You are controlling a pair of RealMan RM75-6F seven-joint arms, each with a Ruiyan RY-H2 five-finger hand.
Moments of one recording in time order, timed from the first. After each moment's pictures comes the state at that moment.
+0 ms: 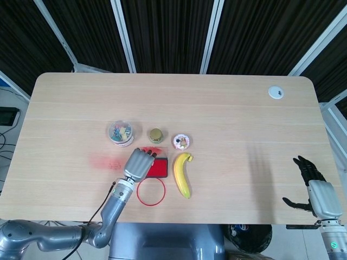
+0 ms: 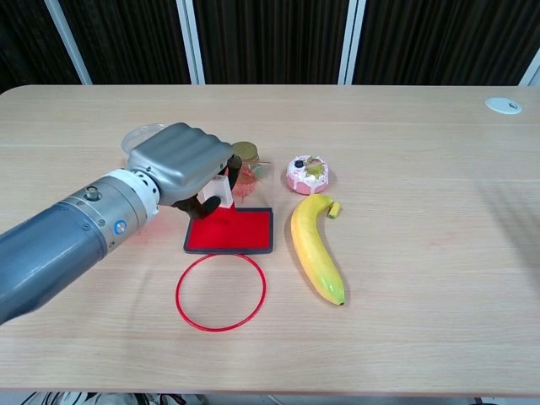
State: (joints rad) left arm -0.77 -1.88 -0.15 -1.39 1.08 1.15 0.92; right arm 0.09 -1.09 0.04 -1.65 -1.48 1.40 0.21
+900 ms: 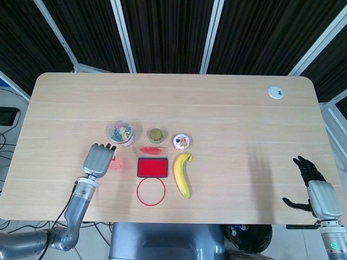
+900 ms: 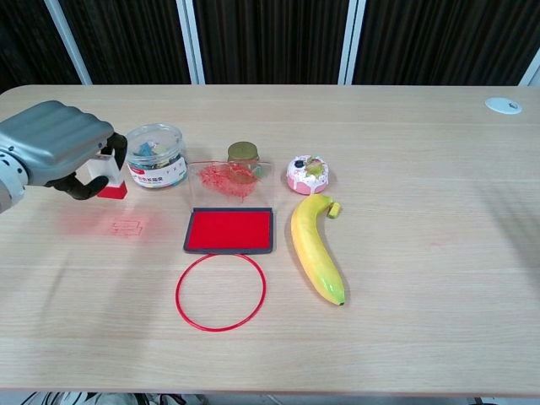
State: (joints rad) left arm -0.62 -1.64 -0.06 -1.46 1.08 1.25 0.88; right arm 0.09 -1.09 0.04 -1.65 -1.49 1.41 0.20
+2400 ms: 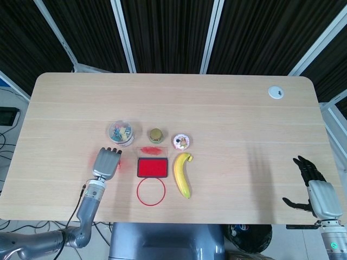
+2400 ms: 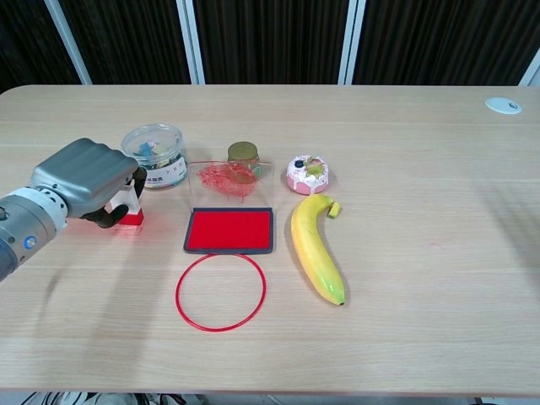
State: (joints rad) left arm -0.61 -1.82 -0.09 -1.25 1.08 1.19 0.90; right arm 0.09 -1.09 0.04 -1.65 -1.49 1.41 0.20
